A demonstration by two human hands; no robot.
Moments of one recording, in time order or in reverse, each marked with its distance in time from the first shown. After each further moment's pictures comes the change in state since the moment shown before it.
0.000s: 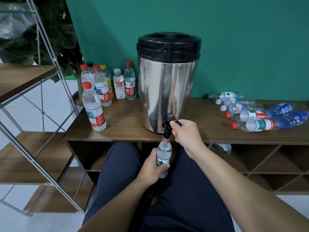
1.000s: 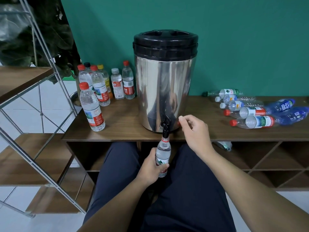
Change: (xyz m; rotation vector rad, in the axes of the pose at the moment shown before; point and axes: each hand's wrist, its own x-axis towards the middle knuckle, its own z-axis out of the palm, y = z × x) left_hand 0.000 -0.001 -0.001 0.017 -0.002 -0.018; right_hand -0.002 0.013 -0.040 -0.372 0.162 -0.425
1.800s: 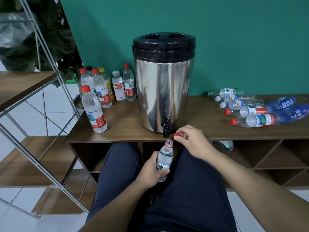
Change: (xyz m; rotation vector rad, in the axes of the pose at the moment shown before) left_hand -0.014 -0.003 -0.007 0.075 -0.062 0.018; right_hand -0.002 0.037 -0.002 -0.275 -0.377 -0.057
